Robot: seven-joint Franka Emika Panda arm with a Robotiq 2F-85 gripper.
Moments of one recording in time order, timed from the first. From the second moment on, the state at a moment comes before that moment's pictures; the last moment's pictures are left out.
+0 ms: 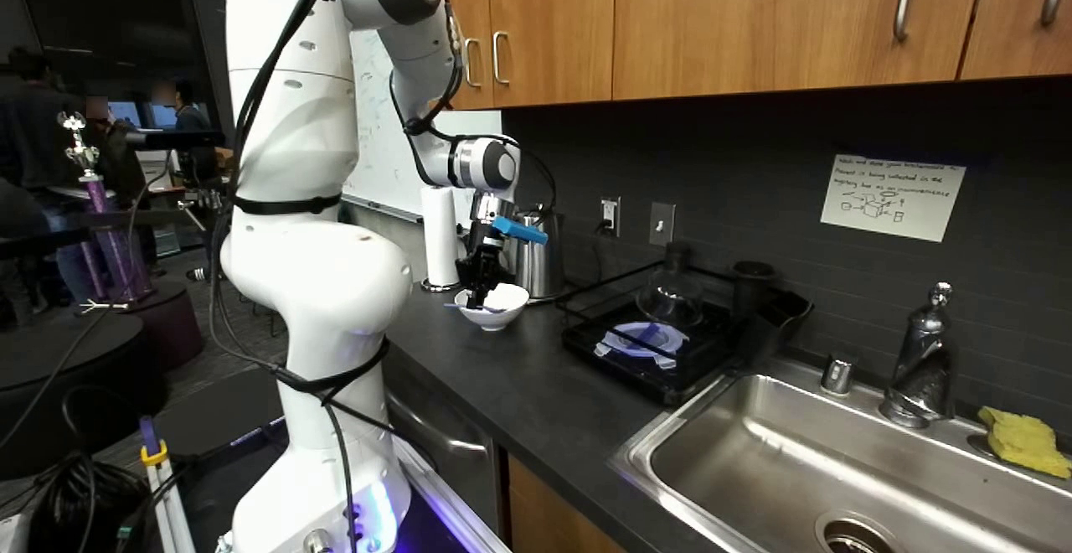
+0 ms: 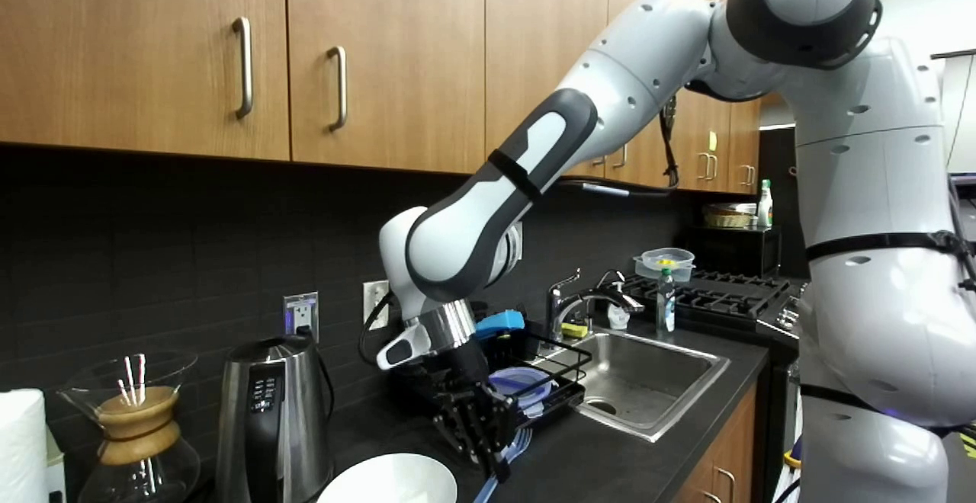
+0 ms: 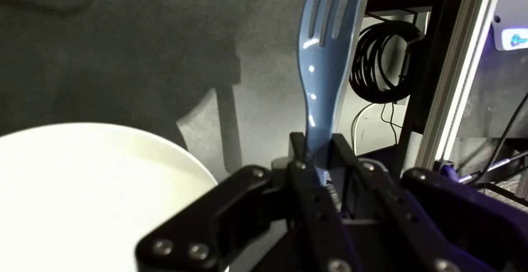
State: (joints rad) arm 0.20 0.09 0.25 -2.33 0.04 2.01 -1.28
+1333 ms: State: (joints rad) arm 0.24 0.22 0.27 -2.19 -0.12 1.96 -1.28
